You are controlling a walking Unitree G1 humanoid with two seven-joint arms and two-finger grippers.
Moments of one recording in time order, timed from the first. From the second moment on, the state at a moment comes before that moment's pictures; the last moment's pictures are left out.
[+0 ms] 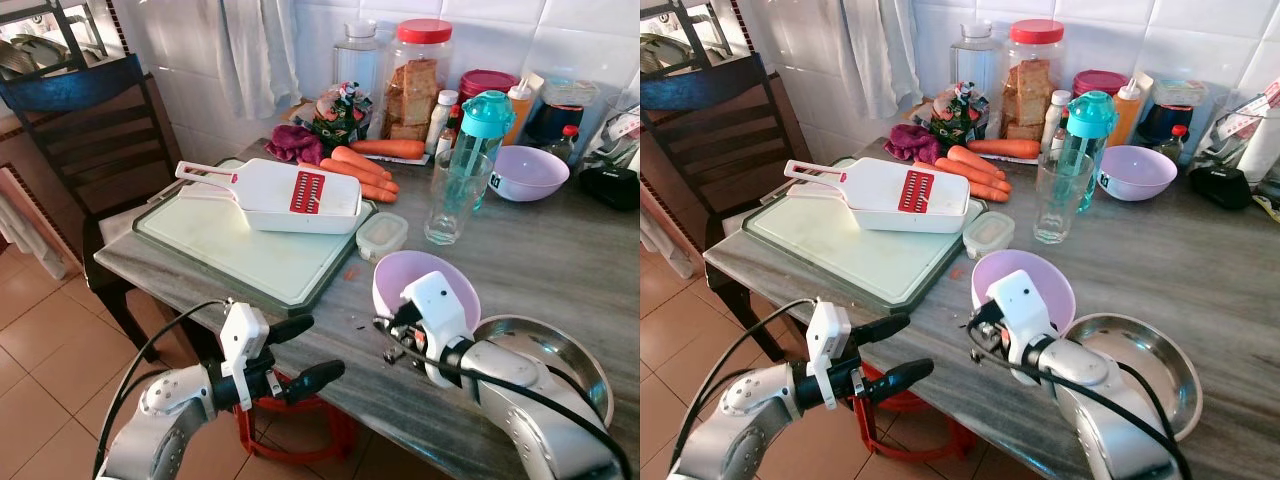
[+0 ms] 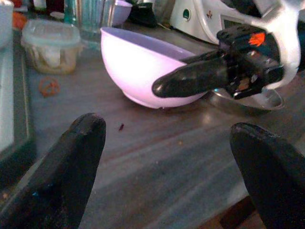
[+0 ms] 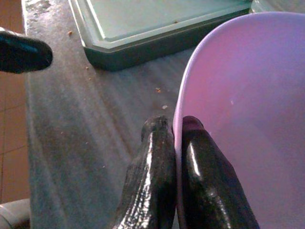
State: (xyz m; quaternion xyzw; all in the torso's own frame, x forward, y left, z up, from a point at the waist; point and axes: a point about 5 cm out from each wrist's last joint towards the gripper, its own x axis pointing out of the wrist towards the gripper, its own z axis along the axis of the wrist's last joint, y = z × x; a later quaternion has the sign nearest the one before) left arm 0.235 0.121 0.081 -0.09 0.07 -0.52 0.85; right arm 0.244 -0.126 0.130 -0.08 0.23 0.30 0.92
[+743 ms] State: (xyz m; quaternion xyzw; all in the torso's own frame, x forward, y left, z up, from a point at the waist) left arm 0.284 0.131 0.118 -0.02 -0.05 -0.25 0.97; right arm 0.249 -0.127 0.139 -0.08 0.15 0.22 0.96
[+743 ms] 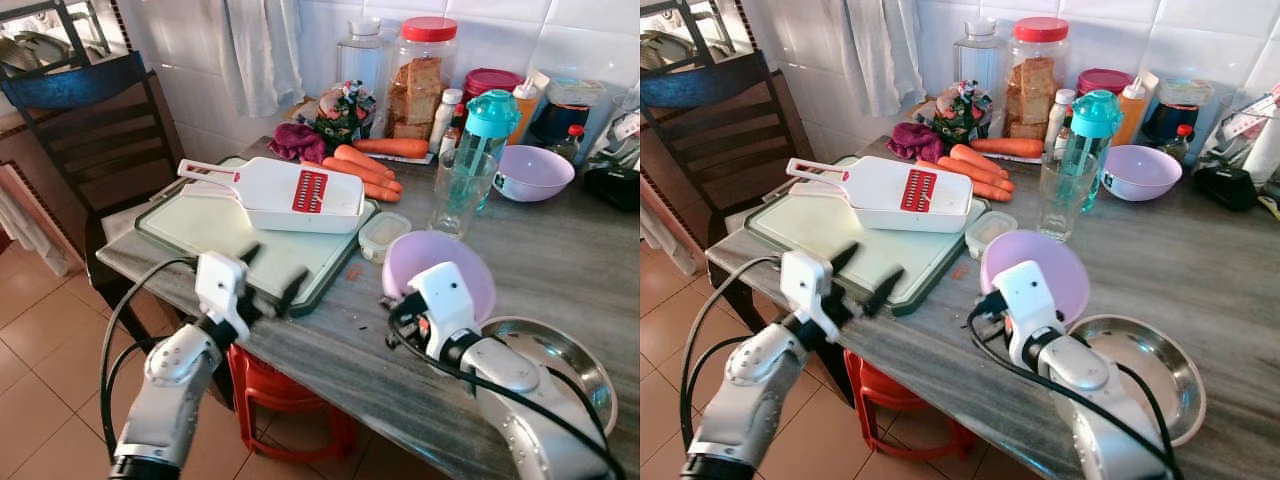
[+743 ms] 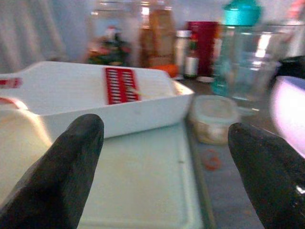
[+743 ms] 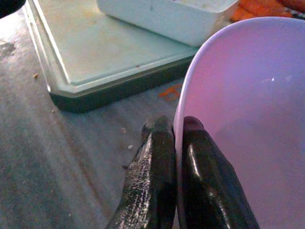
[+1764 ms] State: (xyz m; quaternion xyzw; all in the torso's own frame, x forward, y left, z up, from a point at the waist) left arm 0.287 0.128 0.117 -0.07 0.00 -0.17 0.98; right arm 0.251 -0.131 0.146 -0.09 0.08 0.16 0.98
